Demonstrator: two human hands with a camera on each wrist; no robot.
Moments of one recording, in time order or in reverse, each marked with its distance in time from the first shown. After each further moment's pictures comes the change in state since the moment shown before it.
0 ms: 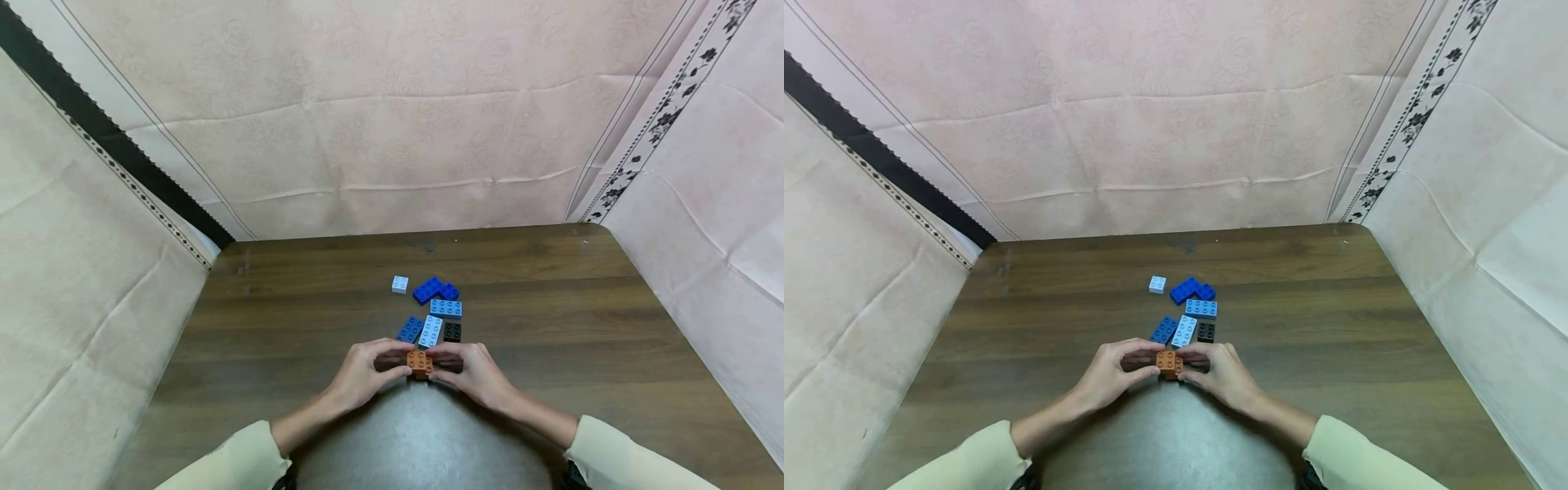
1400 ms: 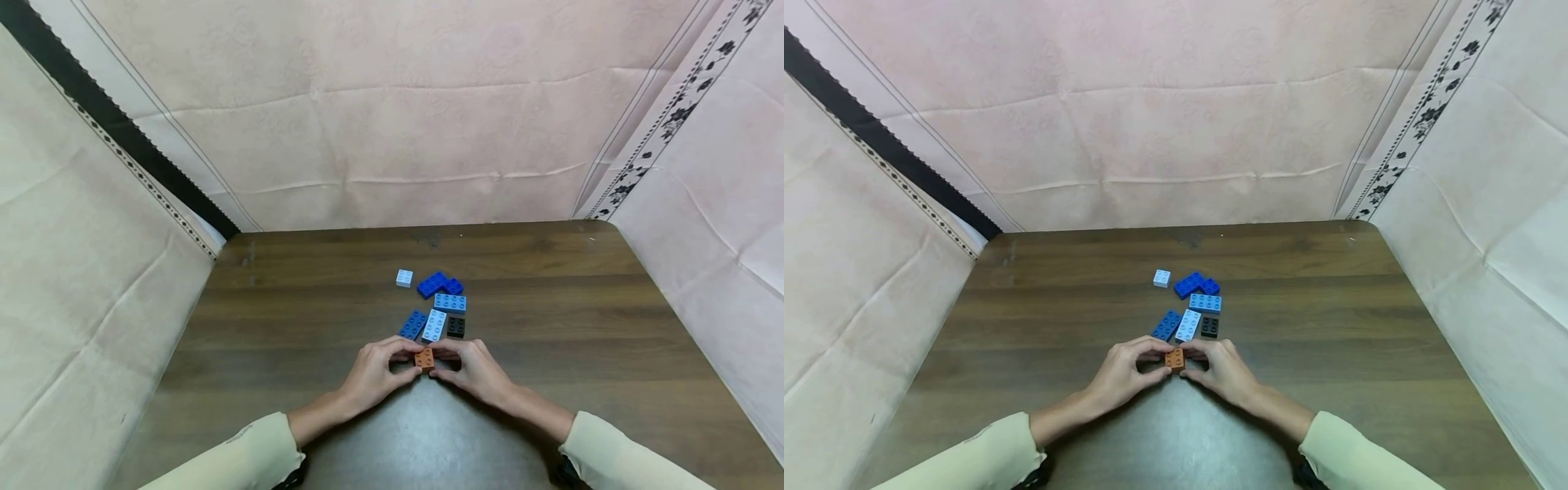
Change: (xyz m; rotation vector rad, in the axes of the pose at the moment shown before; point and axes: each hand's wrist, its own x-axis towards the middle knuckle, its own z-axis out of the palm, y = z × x) left_hand -0.001 -0.004 0.022 0.121 0.063 0.070; right_hand 0.004 0.013 0.006 -0.163 -0.013 -0.116
